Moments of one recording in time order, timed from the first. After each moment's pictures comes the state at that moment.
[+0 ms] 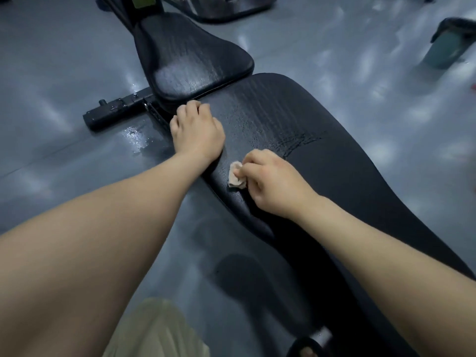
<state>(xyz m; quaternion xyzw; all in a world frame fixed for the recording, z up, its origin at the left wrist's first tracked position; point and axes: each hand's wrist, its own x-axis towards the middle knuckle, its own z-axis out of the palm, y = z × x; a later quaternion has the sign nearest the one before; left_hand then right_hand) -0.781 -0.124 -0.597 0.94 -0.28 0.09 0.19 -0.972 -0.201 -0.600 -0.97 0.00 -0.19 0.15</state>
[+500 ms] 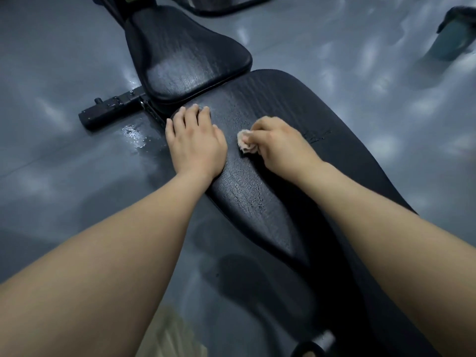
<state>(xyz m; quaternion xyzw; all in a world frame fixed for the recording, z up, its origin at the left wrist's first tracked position) -0.795 -0.127 -0.616 0.93 -0.27 0.18 0.18 -0.924 -0.268 -0.597 -0.97 0.04 -0.20 0.10</state>
